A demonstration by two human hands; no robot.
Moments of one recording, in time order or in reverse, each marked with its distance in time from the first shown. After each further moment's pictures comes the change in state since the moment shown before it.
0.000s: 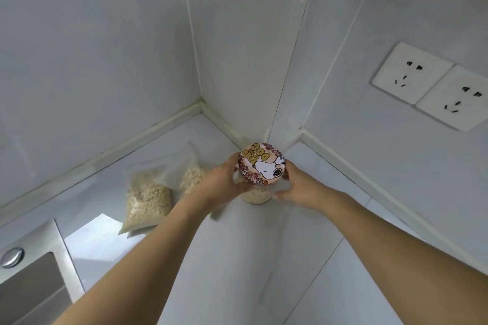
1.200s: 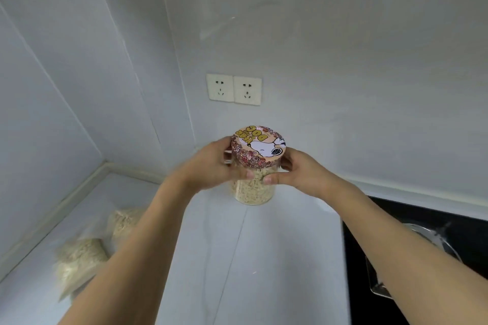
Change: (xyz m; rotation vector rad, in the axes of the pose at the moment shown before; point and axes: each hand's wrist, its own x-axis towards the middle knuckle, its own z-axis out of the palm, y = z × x) left_hand -0.129 0.228 0.021 -0.152 -0.388 0.592; right_hand -0.306 0.055 -0.043 0.442 0.597 -0.206
